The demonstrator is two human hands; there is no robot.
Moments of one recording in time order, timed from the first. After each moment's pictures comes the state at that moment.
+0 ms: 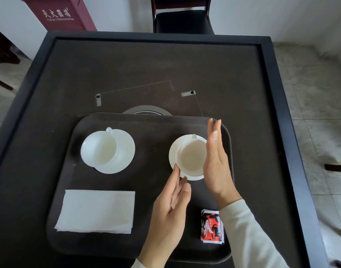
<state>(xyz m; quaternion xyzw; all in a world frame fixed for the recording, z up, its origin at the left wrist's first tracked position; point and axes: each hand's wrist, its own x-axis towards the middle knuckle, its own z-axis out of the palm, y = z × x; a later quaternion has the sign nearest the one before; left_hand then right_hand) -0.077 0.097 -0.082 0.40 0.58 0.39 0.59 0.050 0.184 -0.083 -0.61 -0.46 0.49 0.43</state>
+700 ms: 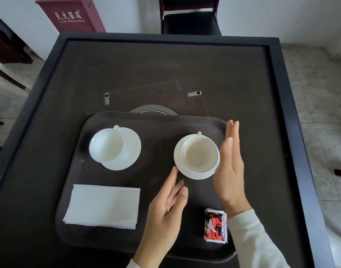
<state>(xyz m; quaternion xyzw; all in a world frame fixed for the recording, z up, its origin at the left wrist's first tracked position) -0.091 0.084 -0.082 0.41 0.59 0.38 0.58 0.059 0.167 -0.080 -0.61 -0.45 0.41 0.51</state>
